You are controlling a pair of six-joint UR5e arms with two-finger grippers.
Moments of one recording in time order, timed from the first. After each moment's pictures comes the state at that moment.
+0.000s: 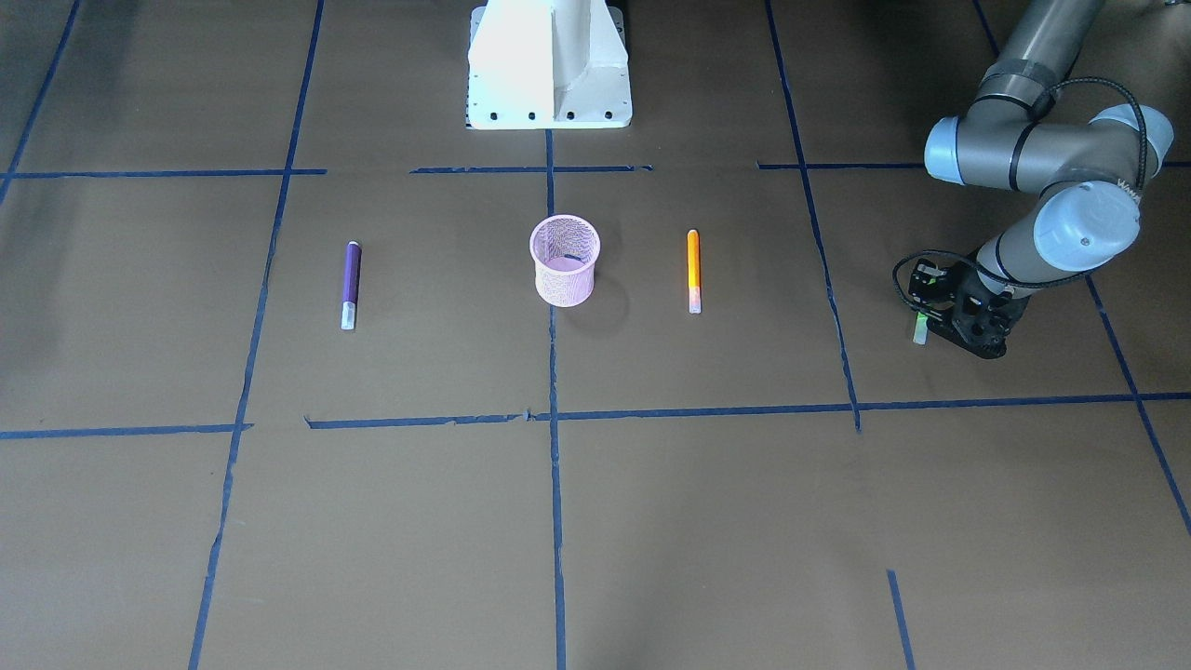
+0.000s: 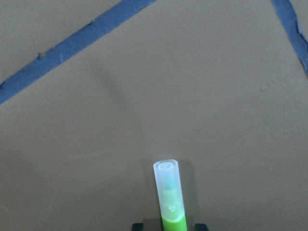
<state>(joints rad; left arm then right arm) -0.93 -1.76 -1.54 -1.76 -2.26 -0.13 1.50 -1.70 1.66 -1.45 2.45 -0.08</state>
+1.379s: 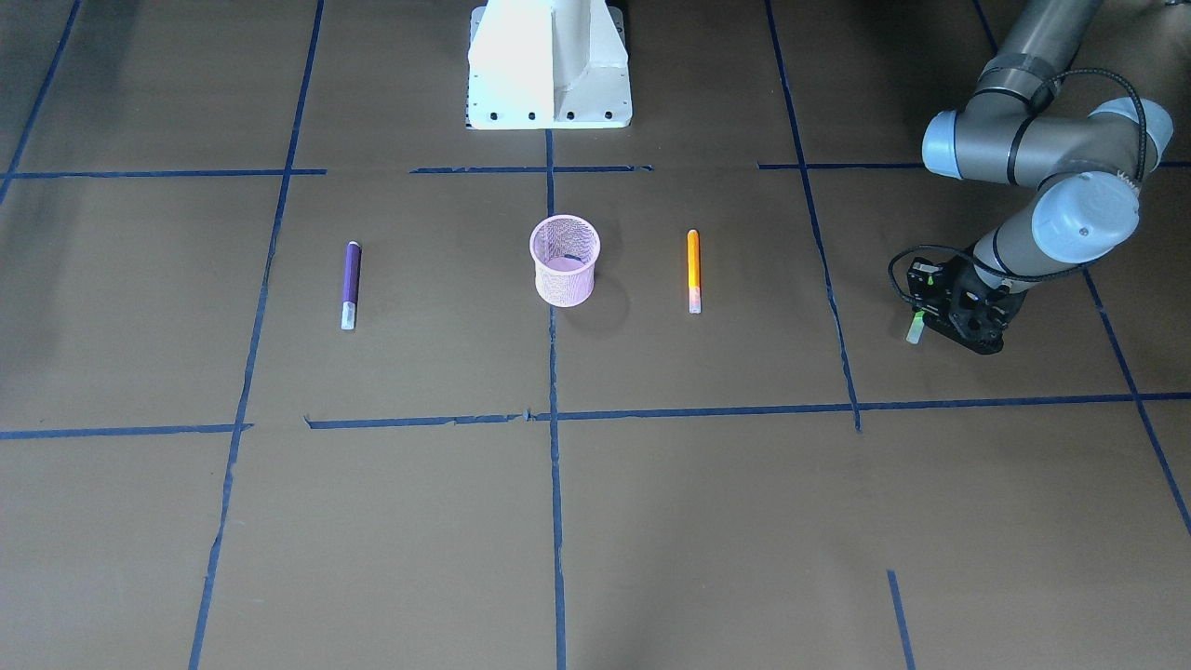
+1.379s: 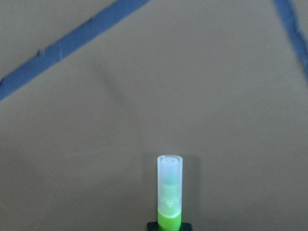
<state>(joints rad) -0.92 -1.76 -1.62 -1.76 -2.26 -0.18 1.50 -1.70 1.67 -1.44 2.45 -0.08</state>
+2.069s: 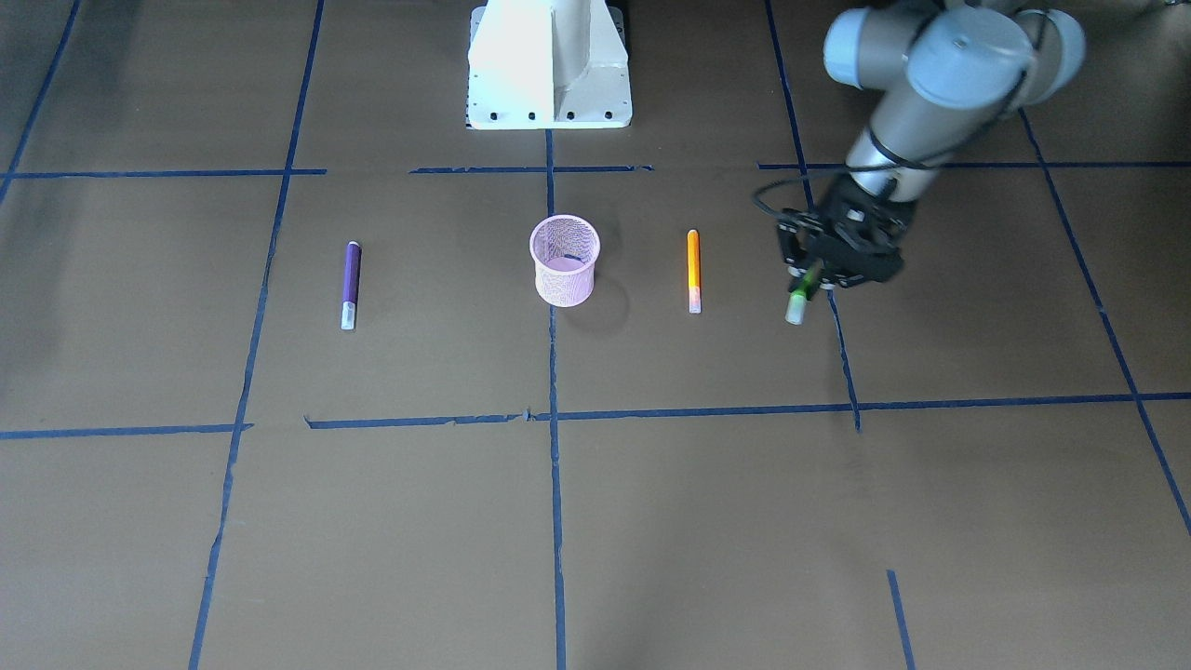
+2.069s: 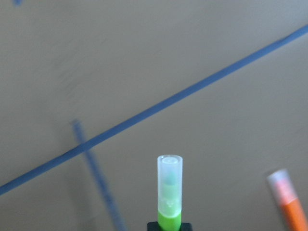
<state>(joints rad) -0.76 -1.97 -1.90 -1.75 -1.99 -0.67 1.50 -1.70 1.67 -1.44 2.46 -0.08</state>
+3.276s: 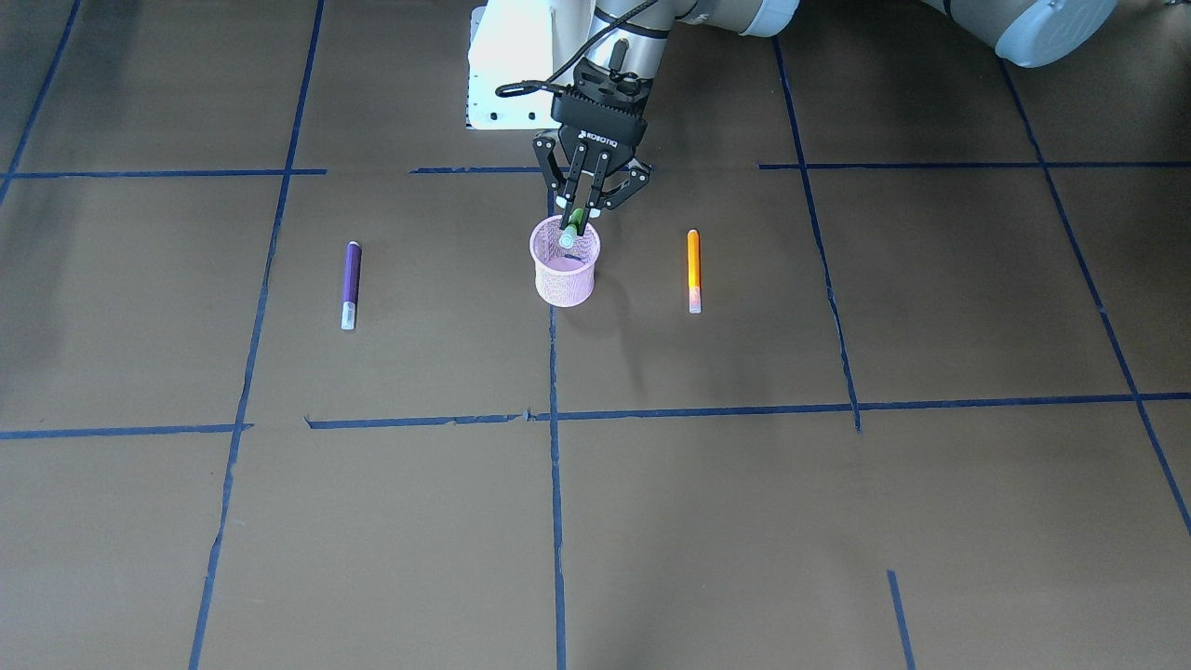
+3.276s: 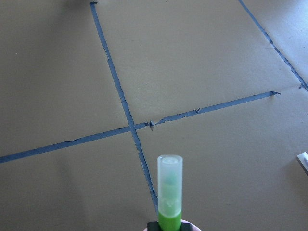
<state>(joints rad) -0.37 -2.21 -1.88 -1.76 -1.41 -1.06 1.50 -1.70 1.67 -1.44 2.46 -0.07</state>
